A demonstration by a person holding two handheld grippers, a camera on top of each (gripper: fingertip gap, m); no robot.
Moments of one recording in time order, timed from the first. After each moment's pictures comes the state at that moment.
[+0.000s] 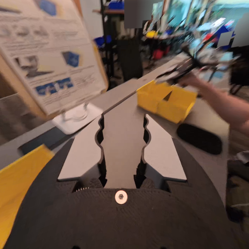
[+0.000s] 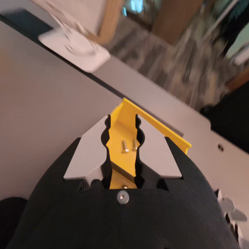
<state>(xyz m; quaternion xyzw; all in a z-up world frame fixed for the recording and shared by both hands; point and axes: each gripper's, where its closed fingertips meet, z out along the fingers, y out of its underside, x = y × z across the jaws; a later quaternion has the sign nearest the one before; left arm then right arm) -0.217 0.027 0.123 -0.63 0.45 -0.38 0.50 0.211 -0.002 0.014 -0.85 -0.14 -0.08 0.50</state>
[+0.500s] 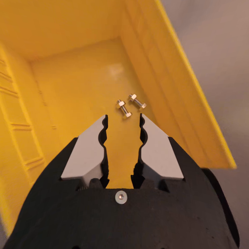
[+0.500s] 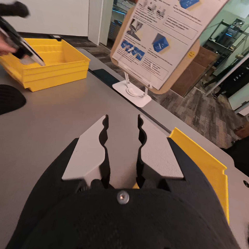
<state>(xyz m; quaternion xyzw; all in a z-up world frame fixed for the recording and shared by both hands) -0.370 0.142 -0.107 -0.89 0.32 -0.16 0.29 0.022 -0.116 0.073 -0.77 -0.22 -0.03 0.60</state>
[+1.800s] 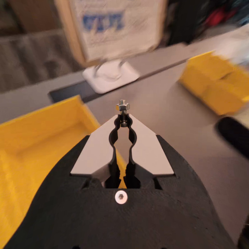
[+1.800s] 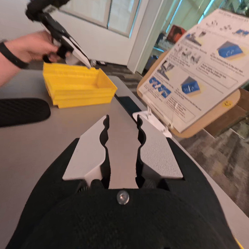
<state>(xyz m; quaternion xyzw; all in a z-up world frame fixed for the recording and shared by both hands) -0.269 0.119 0.040 -0.77 0.37 -0.29 0.43 -0.024 -0.050 0.107 -0.69 -0.34 0.07 0.63</state>
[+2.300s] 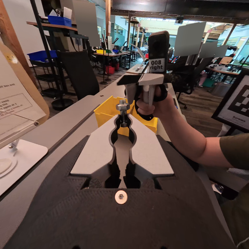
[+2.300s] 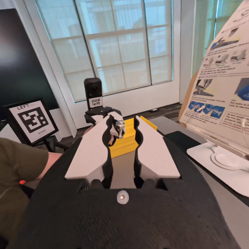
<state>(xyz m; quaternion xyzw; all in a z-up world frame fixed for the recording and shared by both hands) -0.061 -0.015 0.106 -0.52 0.51 -0.52 0.44 -0.040 -0.012 0.146 -0.59 -0.24 0.42 0.65</state>
